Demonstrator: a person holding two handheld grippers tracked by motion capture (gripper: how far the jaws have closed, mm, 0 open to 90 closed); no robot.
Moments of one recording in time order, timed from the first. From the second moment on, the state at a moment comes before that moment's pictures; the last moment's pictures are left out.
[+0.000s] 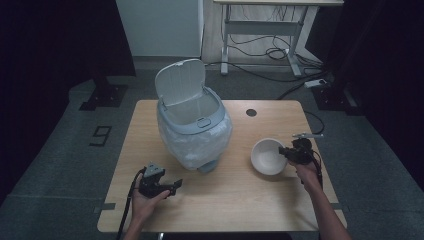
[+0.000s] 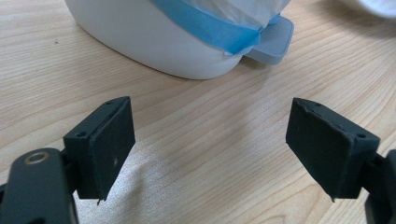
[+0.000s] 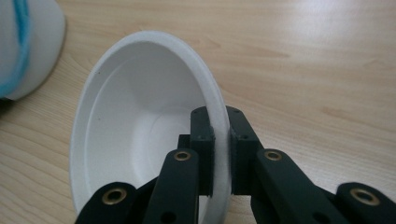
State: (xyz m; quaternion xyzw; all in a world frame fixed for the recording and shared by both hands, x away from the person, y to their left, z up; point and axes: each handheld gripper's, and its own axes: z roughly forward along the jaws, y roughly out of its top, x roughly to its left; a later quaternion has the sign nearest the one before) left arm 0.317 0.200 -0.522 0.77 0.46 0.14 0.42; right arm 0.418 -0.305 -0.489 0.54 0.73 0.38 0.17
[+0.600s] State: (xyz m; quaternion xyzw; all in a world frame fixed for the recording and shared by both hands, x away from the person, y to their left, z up) left arm 0.317 0.200 -0.521 0.77 0.46 0.14 0.42; right arm 0.393 -0.304 -0.431 0.51 0.70 0.46 0.20
